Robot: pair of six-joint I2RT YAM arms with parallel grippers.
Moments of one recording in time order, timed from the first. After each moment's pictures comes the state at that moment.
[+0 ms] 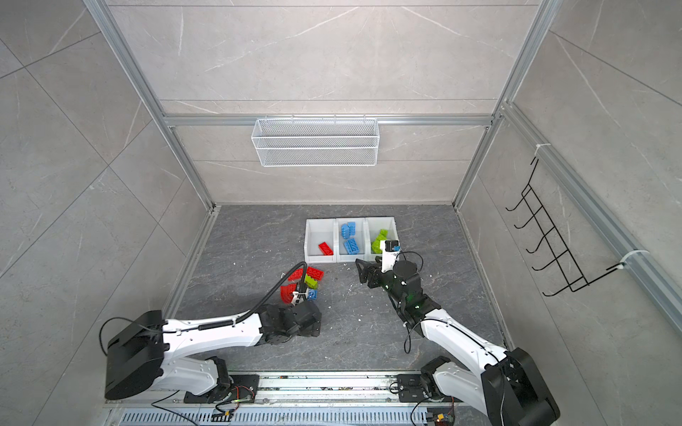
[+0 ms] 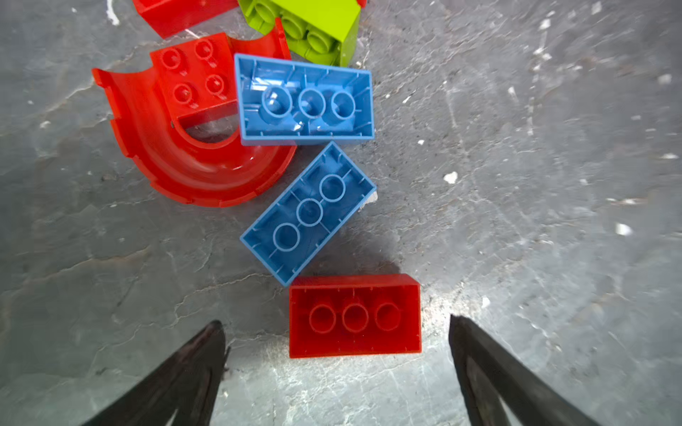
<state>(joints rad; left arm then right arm) -1.16 1.43 0.78 -0.57 -0.44 -0.91 0.46 1.11 0.48 0.37 -0.09 0.37</state>
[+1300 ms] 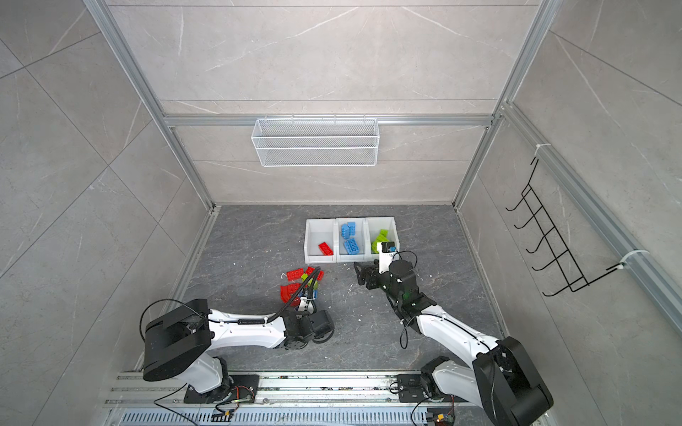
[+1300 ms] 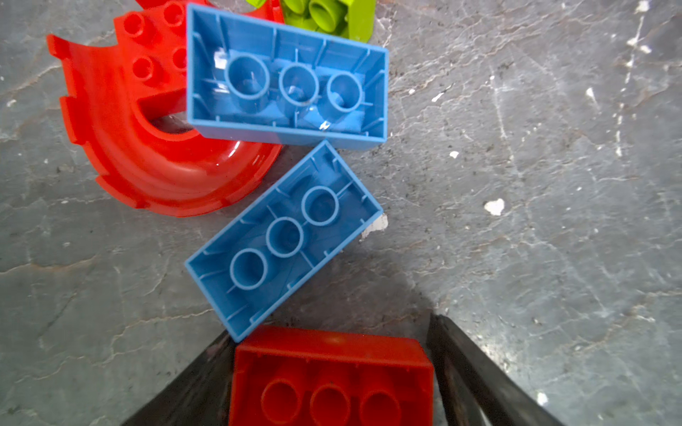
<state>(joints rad) -1.21 1.61 0.76 -0.43 -0.55 -1.03 0.46 1.18 0.49 0.37 -0.10 0.37</state>
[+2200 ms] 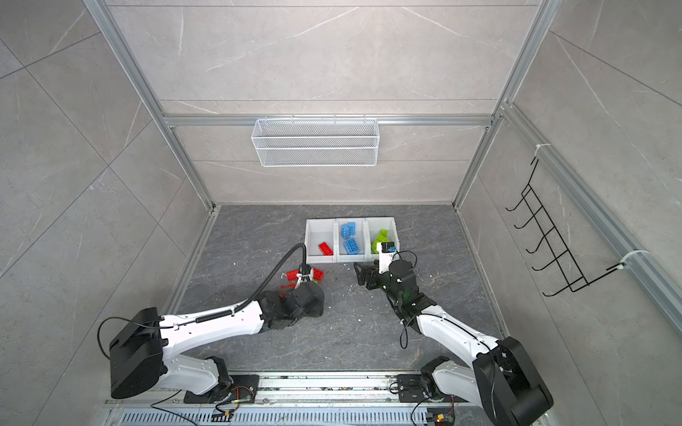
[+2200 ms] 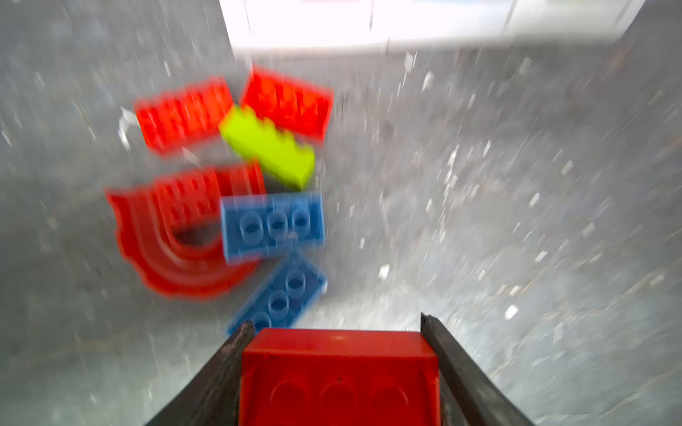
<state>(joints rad) -1.02 1.39 0.93 -0.49 -0.41 -0.76 0.46 1.18 0.49 0.36 -0.10 0.37</state>
